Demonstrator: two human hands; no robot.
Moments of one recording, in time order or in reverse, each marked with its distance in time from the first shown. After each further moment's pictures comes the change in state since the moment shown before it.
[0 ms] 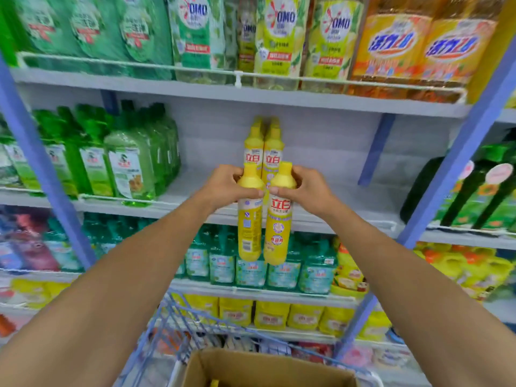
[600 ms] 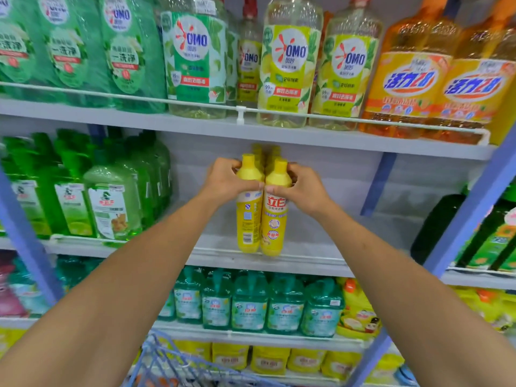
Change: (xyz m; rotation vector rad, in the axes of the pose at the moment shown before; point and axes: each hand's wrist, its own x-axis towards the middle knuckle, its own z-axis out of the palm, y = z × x) left_hand 0.108 0.023 -0.042 0.103 0.210 0.036; right_hand 0.113 -0.012 -0.010 -0.107 0.111 -0.055
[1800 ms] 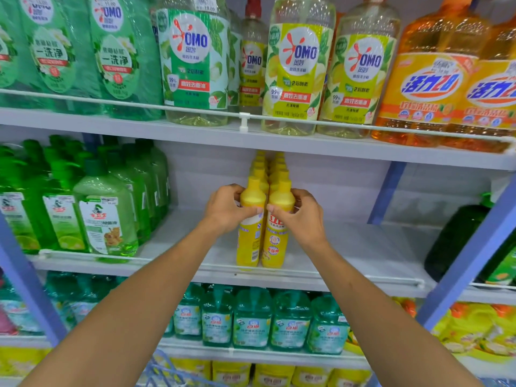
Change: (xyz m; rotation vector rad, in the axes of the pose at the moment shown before) left_hand 0.012 -0.049 0.021 0.118 -0.027 -0.036; right_hand -0.006 0.041 0.049 -0.006 0.299 0.110
